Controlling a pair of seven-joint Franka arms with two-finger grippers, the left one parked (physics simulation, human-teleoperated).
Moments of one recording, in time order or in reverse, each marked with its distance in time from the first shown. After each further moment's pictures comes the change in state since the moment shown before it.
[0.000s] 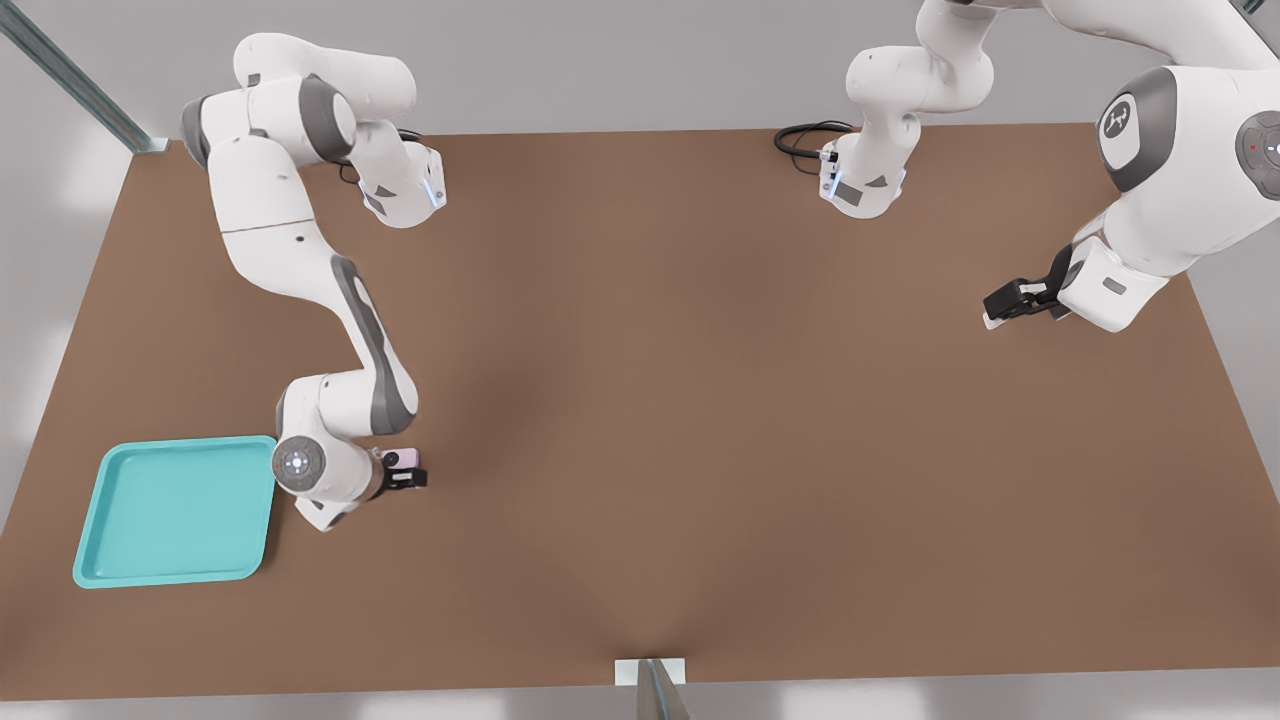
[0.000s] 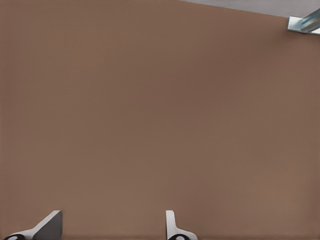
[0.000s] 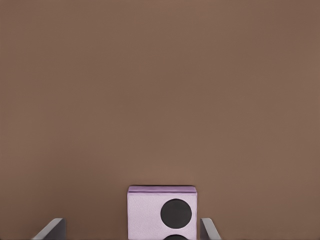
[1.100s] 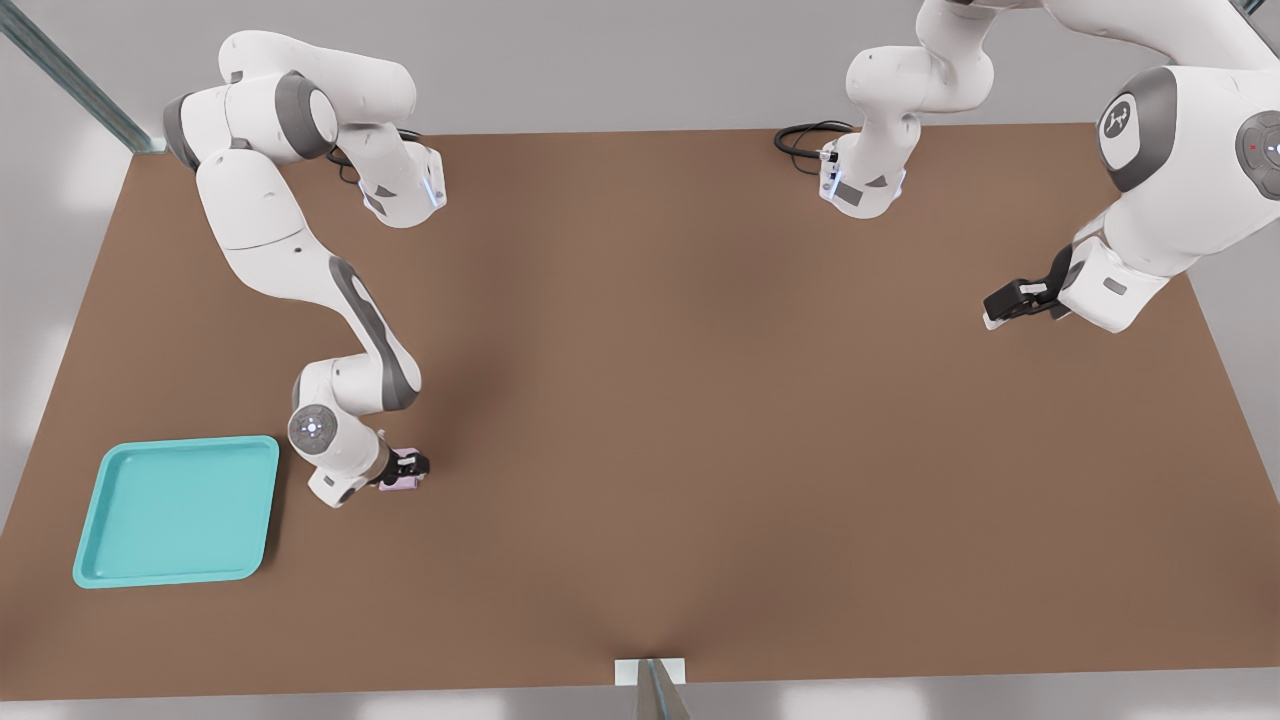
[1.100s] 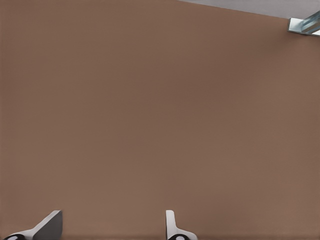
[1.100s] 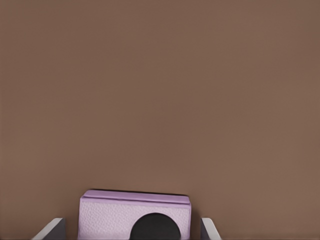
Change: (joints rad) arm -0.075 -0.006 0.052 -0.250 -0.102 0.353 -0.016
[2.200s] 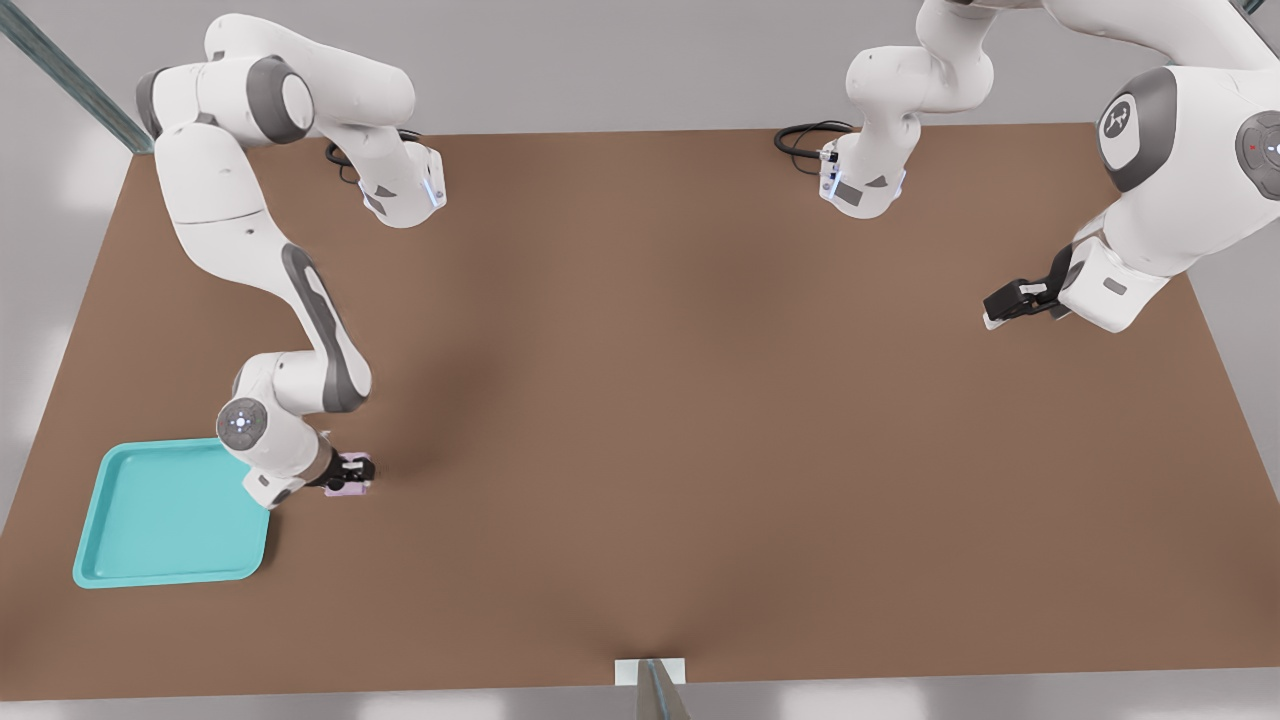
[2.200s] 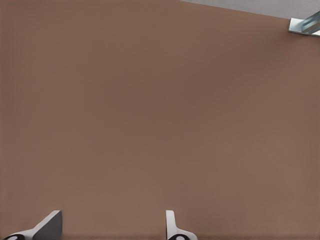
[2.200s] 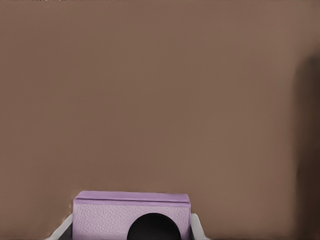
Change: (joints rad) arm -0.140 -0.080 0.005 0.015 0.010 -0.059 -0.075
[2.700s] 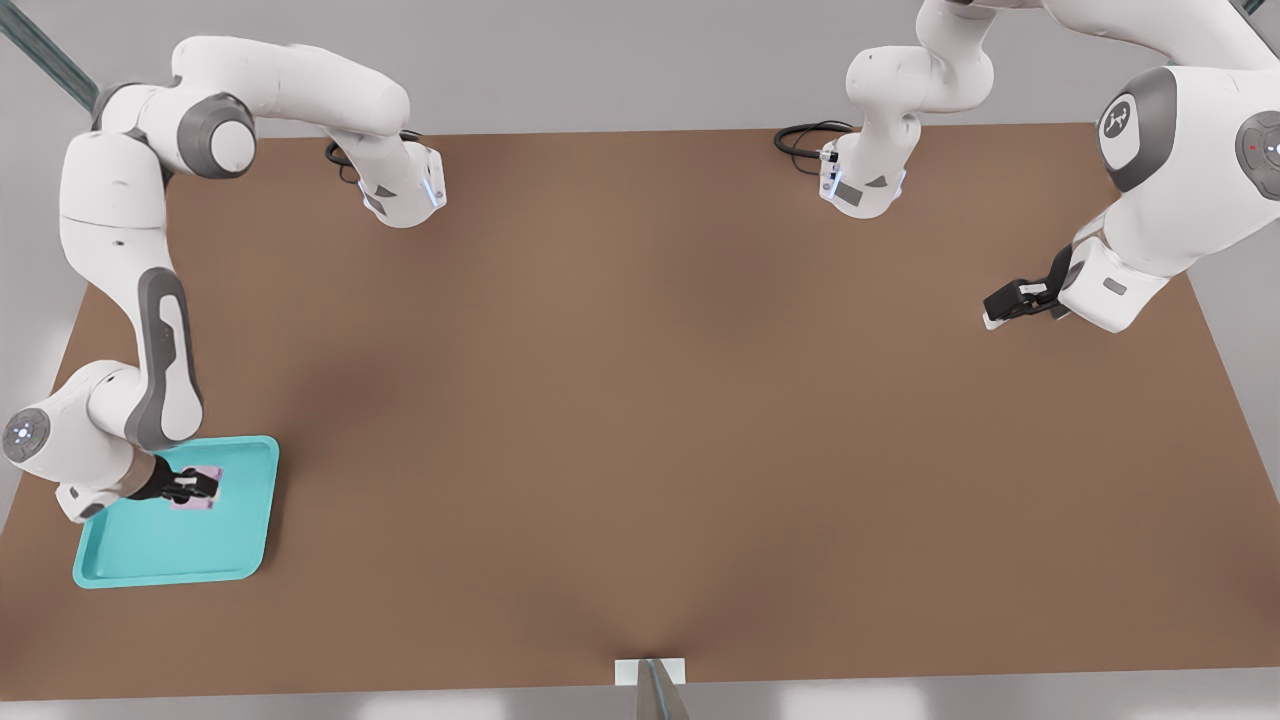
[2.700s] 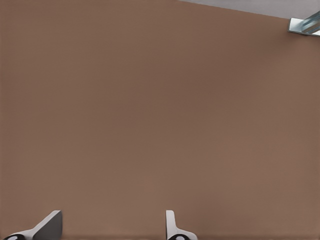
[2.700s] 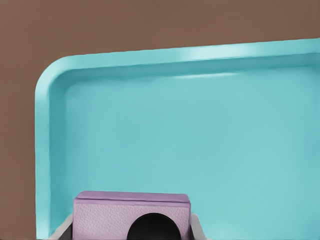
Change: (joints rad) arm -0.320 0.177 -0.009 0.372 0.073 -0.201 -0.352
